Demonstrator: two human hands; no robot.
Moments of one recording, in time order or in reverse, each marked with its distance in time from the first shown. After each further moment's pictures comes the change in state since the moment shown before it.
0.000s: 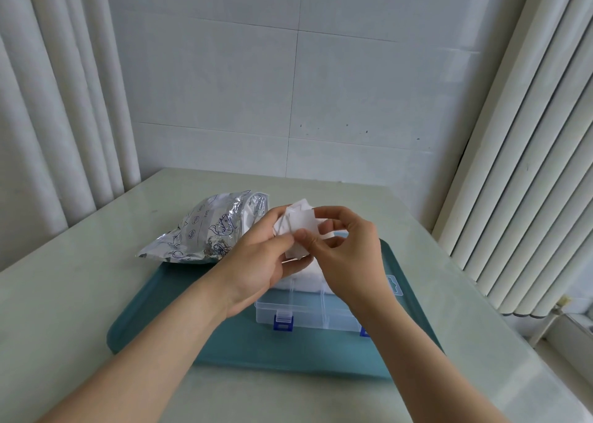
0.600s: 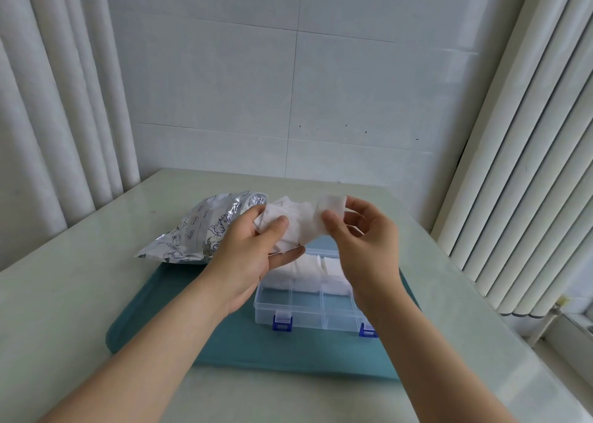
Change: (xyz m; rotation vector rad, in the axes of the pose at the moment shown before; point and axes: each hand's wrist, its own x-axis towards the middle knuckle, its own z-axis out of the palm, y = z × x) left_hand 0.005 0.002 -0.007 -0.035 0.234 0.071; right_hand 0.008 -0.001 -0.010 0.343 0.133 0.053
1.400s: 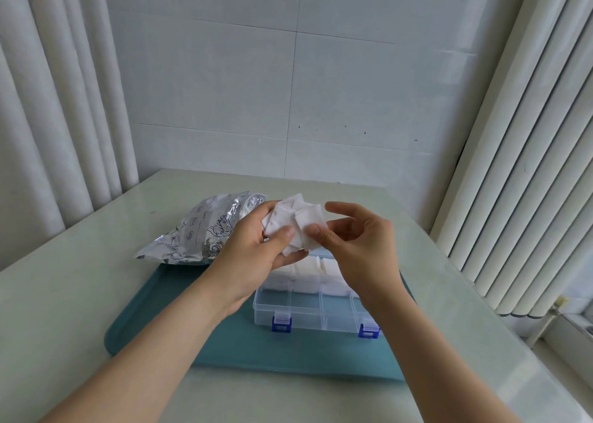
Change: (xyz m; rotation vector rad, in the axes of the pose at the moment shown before) left_hand -0.001 -0.002 -0.002 0.202 -0.069 0.070; right_hand 0.005 0.002 -0.009 -0.201 -0.130 -0.032
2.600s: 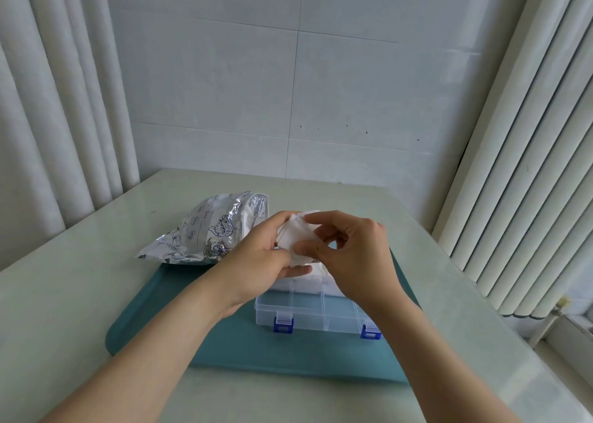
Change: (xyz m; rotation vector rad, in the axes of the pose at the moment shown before) left_hand -0.007 0.010 0.003 0.124 -0.167 -0.113; right_hand -0.006 -0.005 0.003 -0.336 -0.136 -0.243
